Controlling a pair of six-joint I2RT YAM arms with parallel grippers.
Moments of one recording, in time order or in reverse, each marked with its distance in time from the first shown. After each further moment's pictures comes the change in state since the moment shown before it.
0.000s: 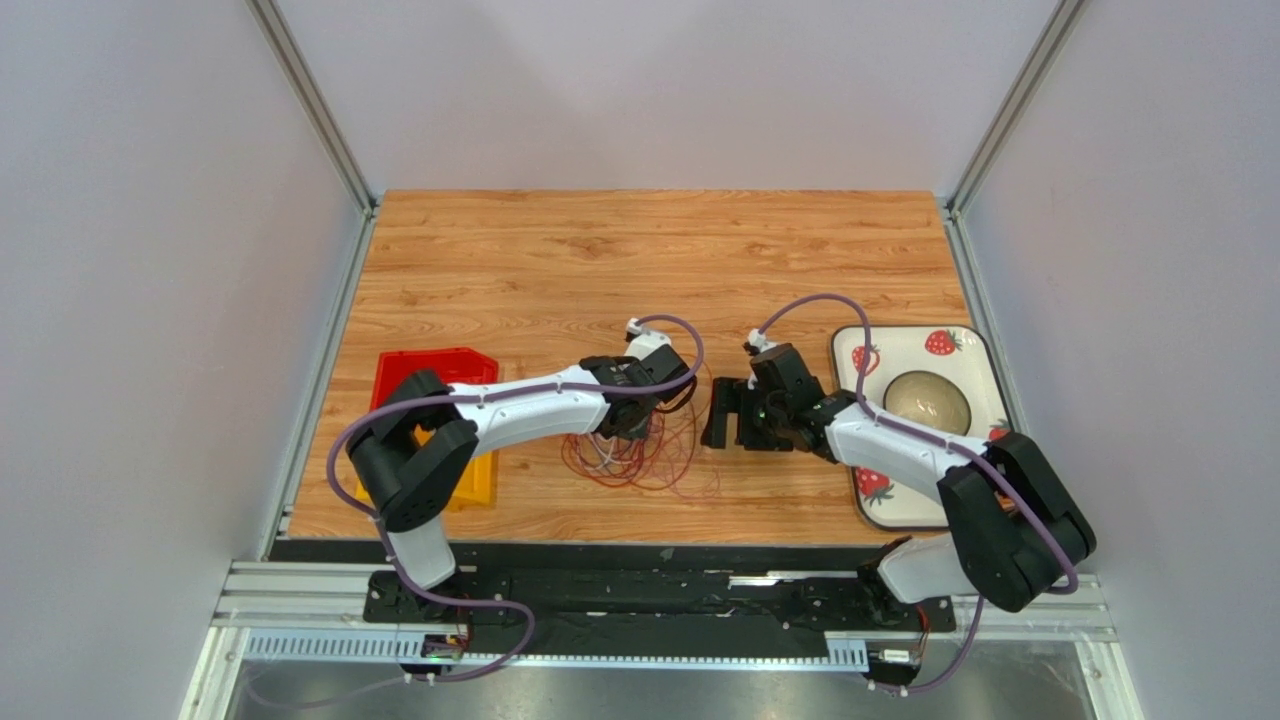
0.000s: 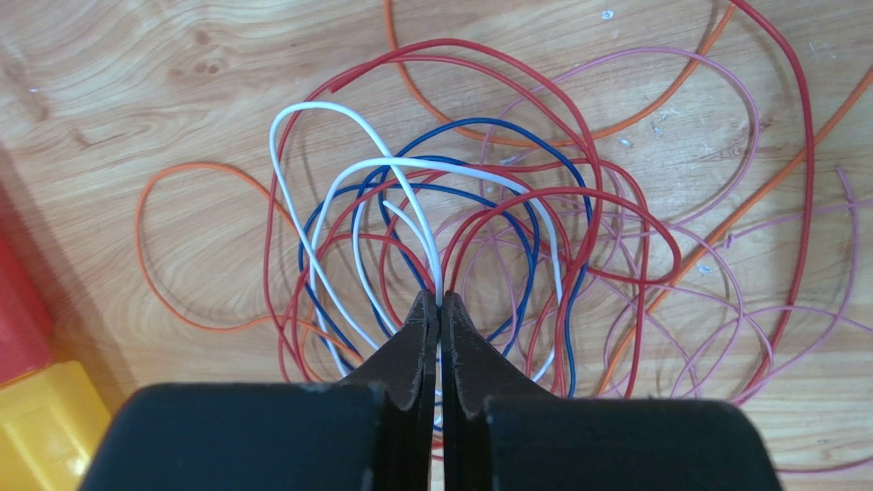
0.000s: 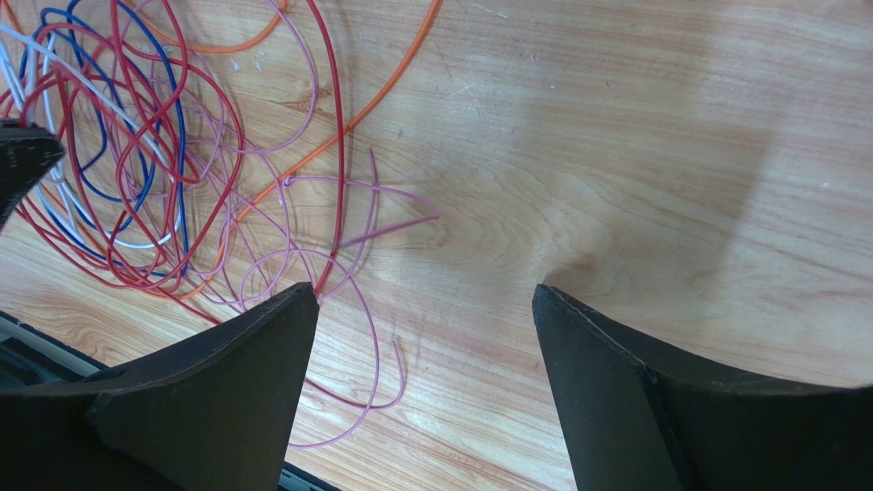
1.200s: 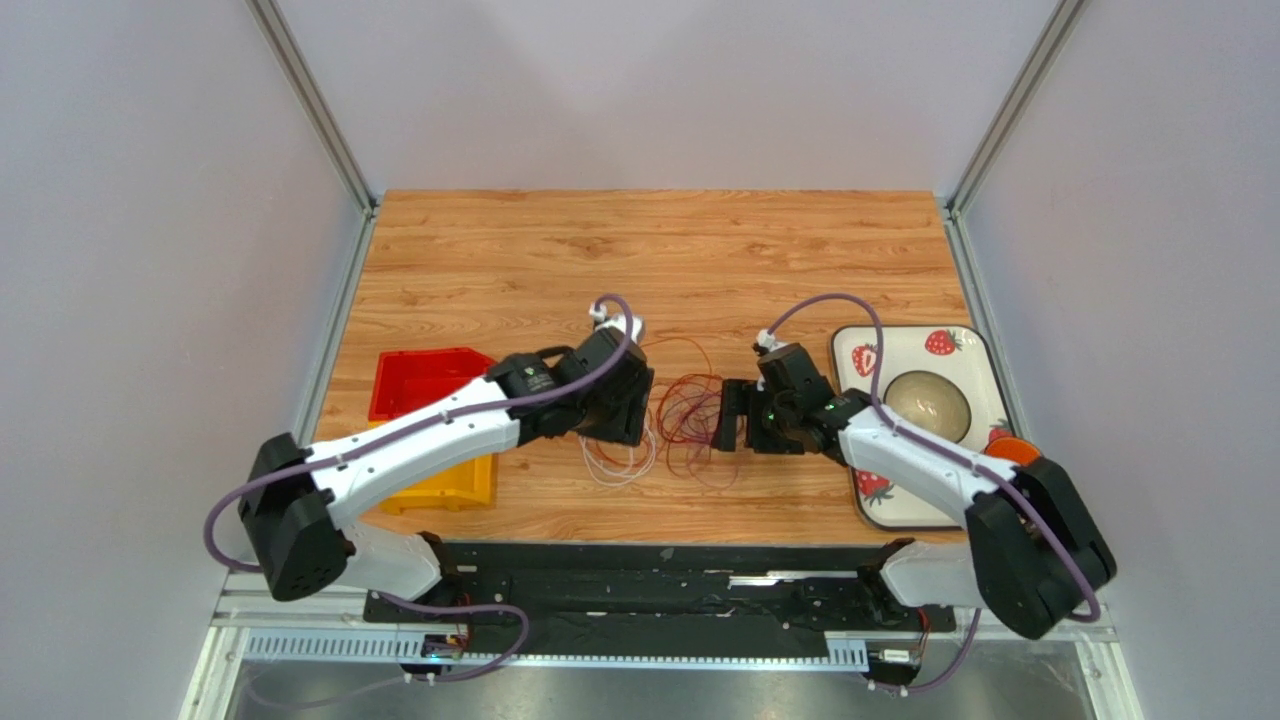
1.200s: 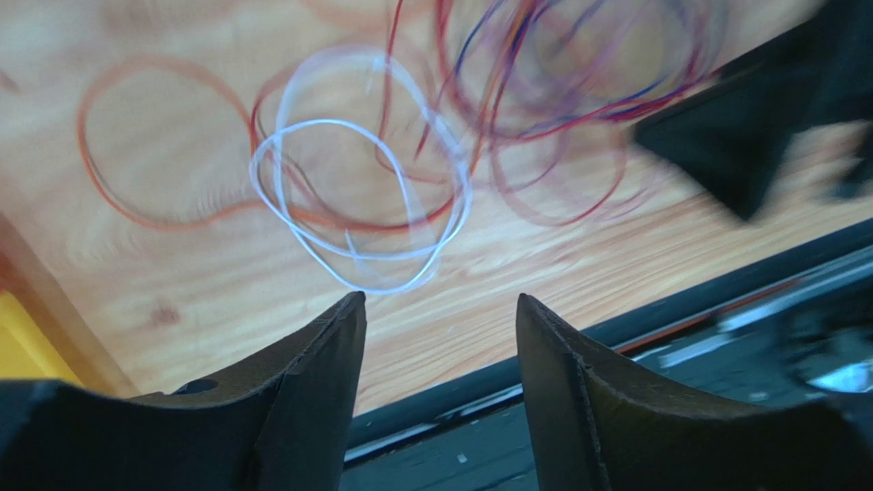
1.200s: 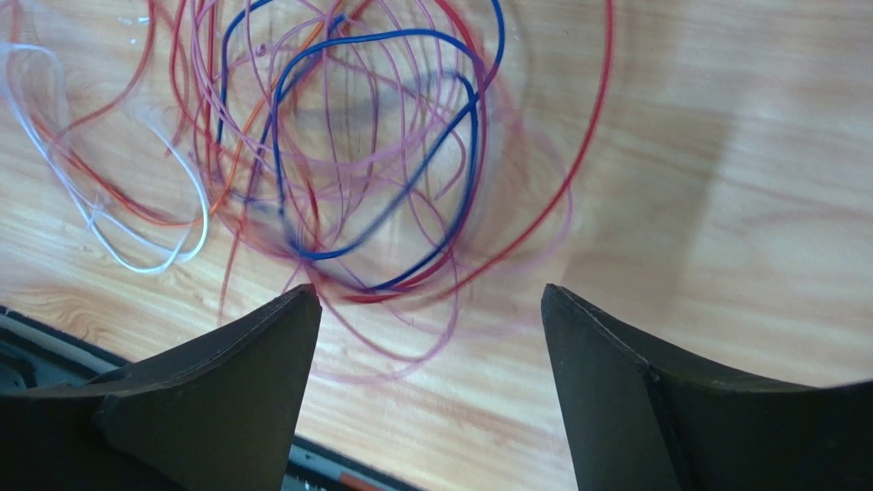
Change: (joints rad) left arm 0.006 -0.422 0.034 -0.133 0.255 -0.024; right arm 0.000 -0.055 0.021 -0.111 0.022 -0.001
